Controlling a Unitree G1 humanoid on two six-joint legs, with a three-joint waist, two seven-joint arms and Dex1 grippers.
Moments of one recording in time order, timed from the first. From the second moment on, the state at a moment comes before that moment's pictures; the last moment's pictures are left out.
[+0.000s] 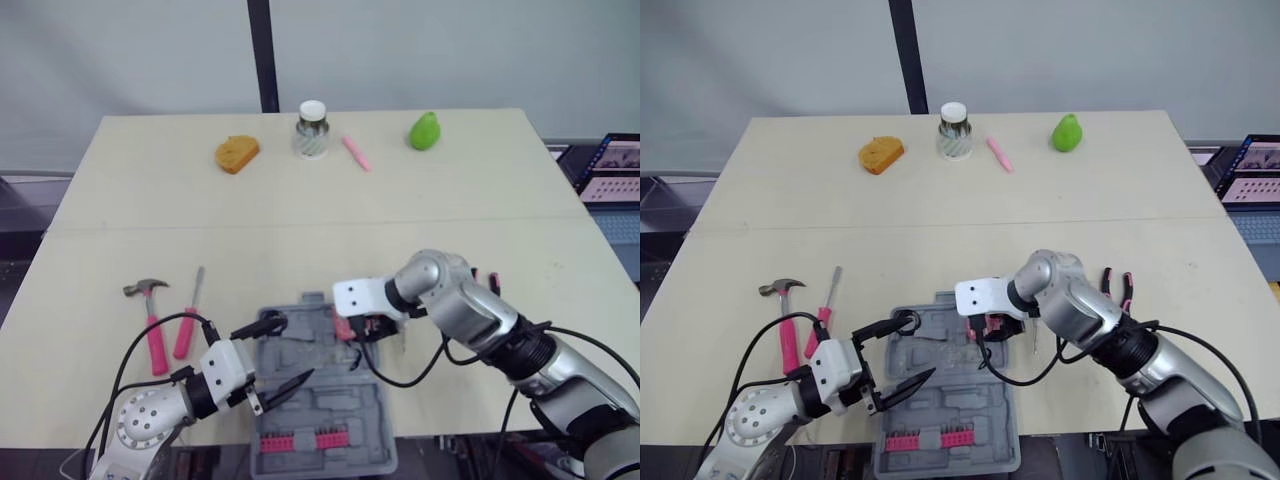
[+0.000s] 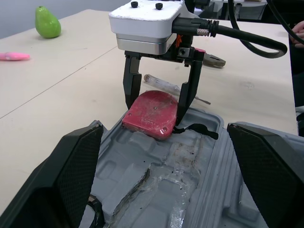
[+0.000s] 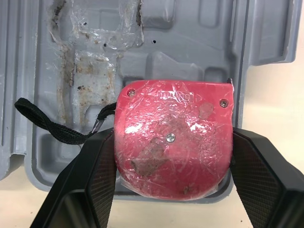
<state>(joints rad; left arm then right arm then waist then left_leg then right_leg) 0.30 0.49 -0.06 -0.49 -0.23 -0.03 -0.69 -0.77 -0.61 0.70 -0.14 -0.26 0.63 1.28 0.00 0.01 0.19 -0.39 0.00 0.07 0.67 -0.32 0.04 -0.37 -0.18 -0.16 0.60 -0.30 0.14</state>
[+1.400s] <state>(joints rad) 0.30 0.49 -0.06 -0.49 -0.23 -0.03 -0.71 -0.52 -0.58 0.26 -0.20 0.11 0.33 1.23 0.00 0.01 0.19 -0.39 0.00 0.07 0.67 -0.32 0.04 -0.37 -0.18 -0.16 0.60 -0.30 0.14</state>
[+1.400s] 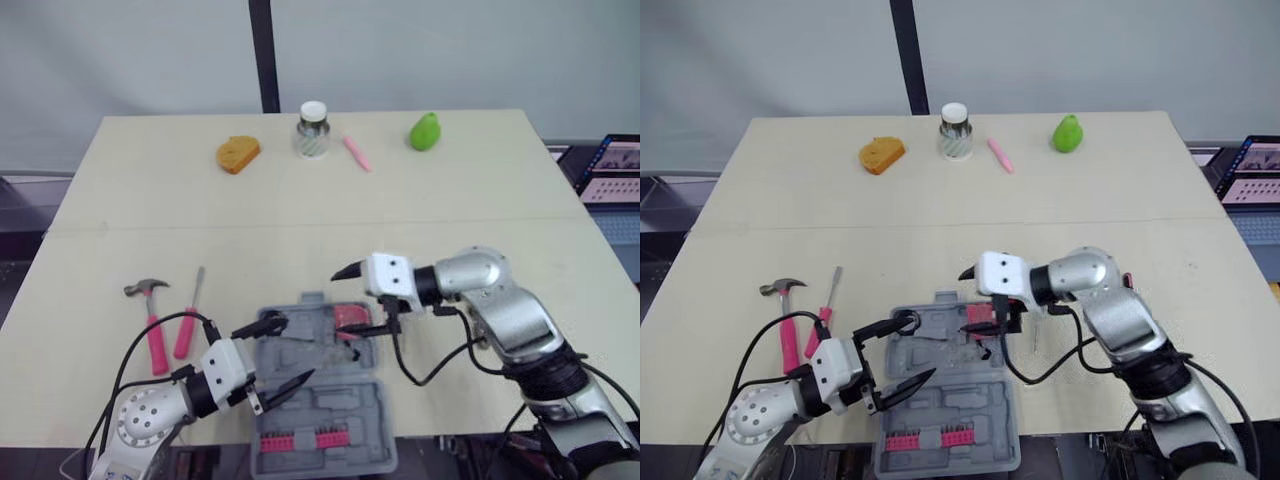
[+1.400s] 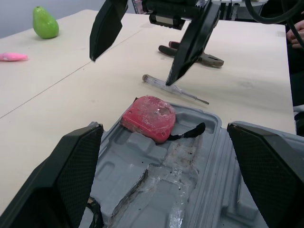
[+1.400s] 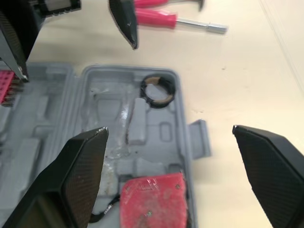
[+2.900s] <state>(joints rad) 0.27 0.50 -0.06 -0.49 -0.23 -0.01 -0.72 -0.48 -0.49 0.31 0.36 0.05 -0.27 1.21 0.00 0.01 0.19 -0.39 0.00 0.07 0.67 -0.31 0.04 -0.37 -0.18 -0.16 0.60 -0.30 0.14</state>
